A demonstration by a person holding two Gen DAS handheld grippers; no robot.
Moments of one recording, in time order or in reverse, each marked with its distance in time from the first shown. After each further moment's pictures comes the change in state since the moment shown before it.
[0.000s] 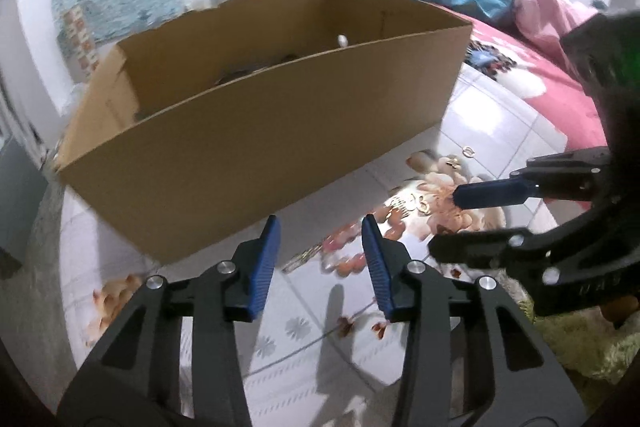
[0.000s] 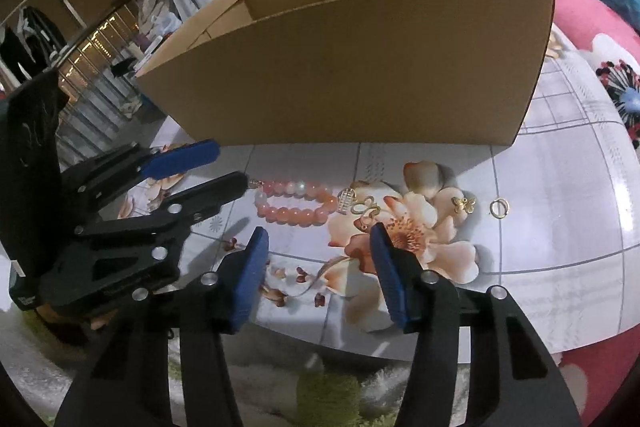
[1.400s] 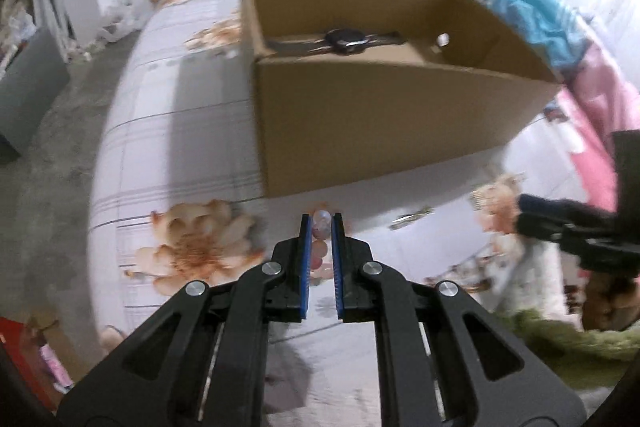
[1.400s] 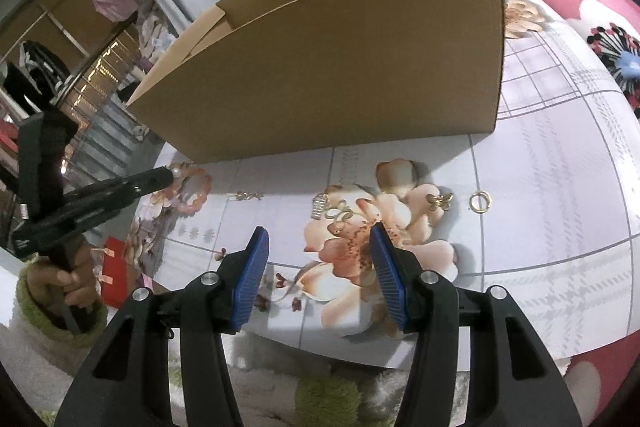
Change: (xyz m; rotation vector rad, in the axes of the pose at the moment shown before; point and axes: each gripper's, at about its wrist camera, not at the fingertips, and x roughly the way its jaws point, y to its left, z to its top) left arm -0.019 0.091 -0.026 -0.340 0.139 0.063; right arm -0.009 -0.030 -0.007 0.083 -0.023 0.066
